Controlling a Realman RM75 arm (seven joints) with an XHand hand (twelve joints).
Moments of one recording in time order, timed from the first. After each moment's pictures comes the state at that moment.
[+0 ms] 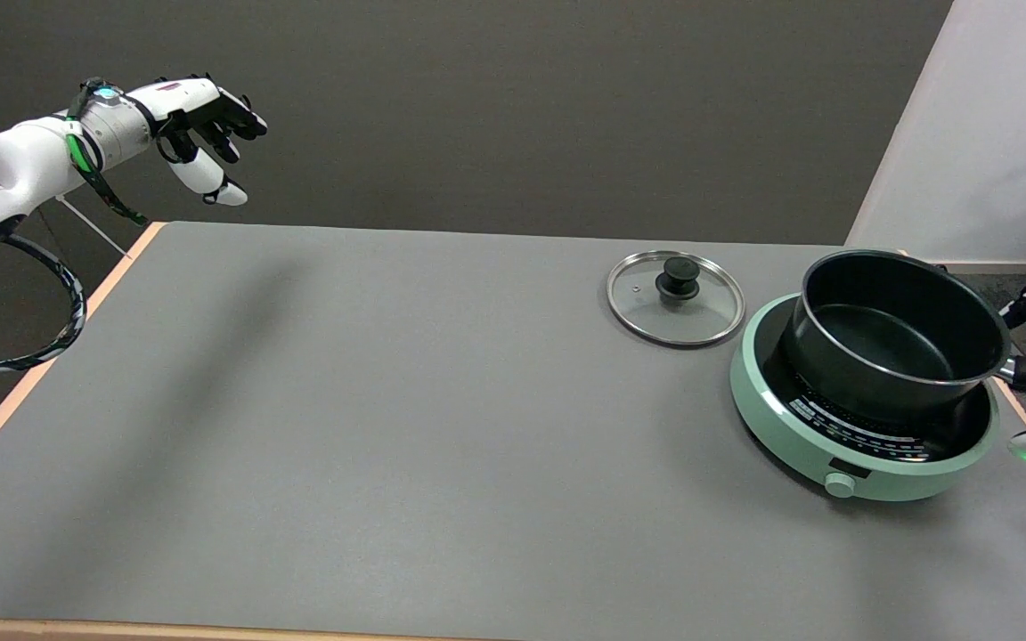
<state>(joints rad) -0.98 -0.85 -0.87 1.74 1.90 0.35 -0.82</state>
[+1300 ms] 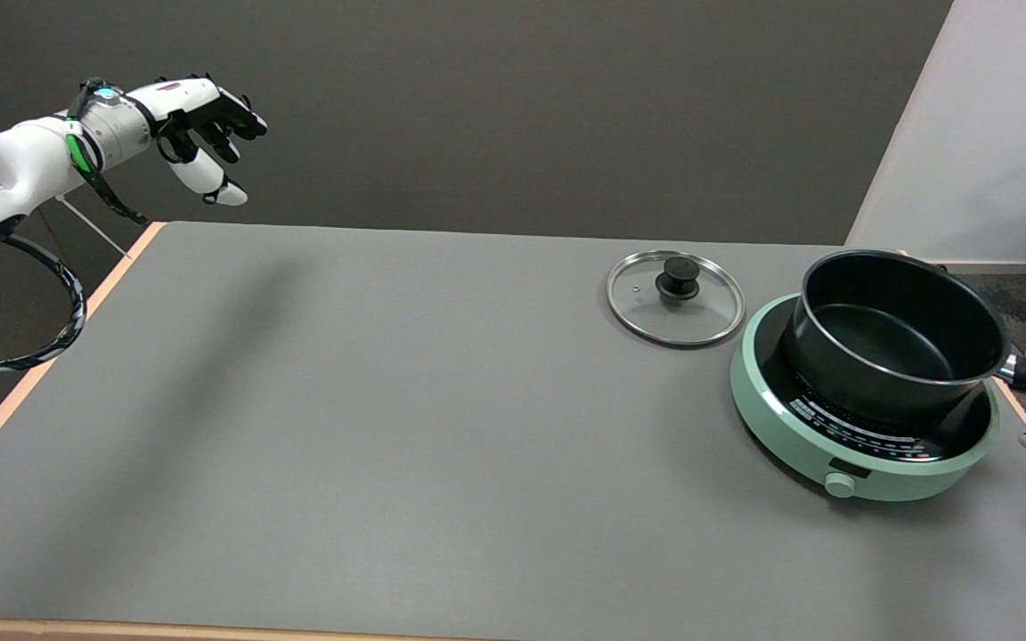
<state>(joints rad) -0.99 -0.86 -0.86 1.71 1.90 0.33 -0.83</state>
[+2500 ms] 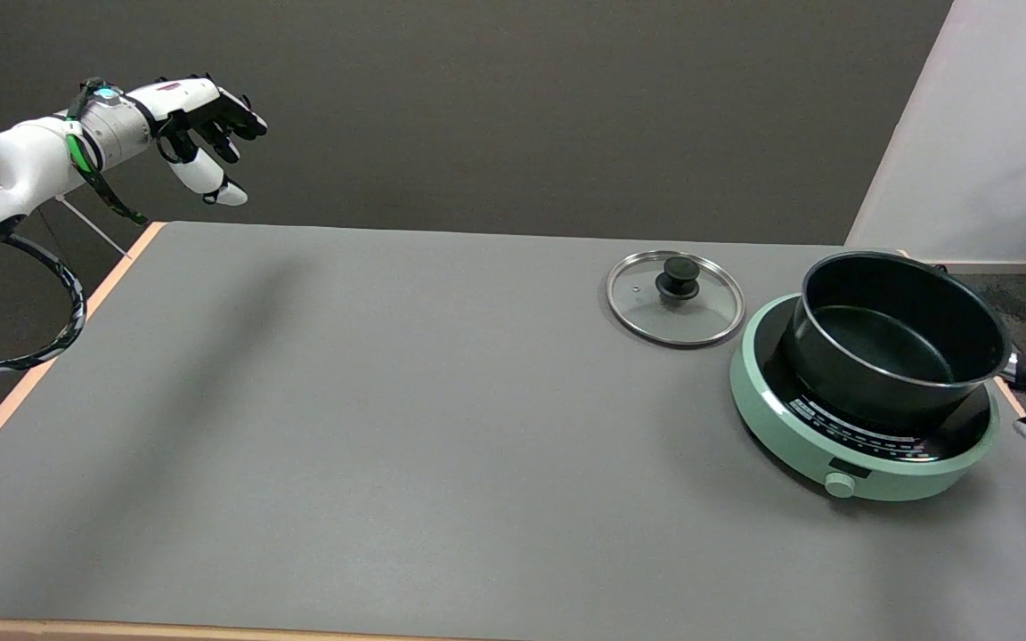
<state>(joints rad) -0.97 -0.83 -0.85 1.68 1.94 0.30 -0.82</state>
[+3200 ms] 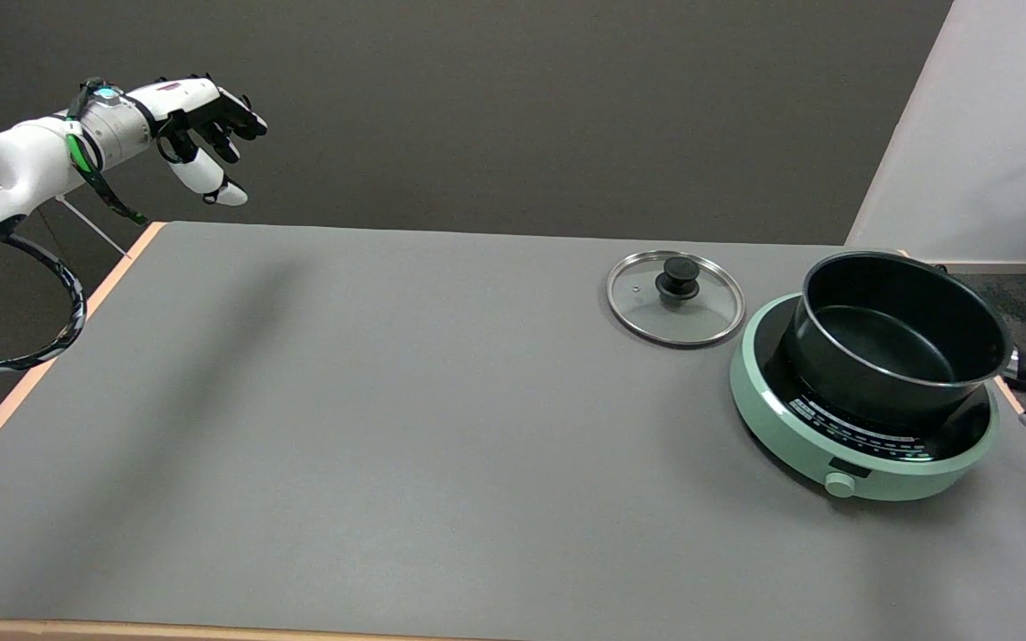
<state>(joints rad) -0.95 -0.80 -0.85 1.66 1.94 0.28 -0.83</state>
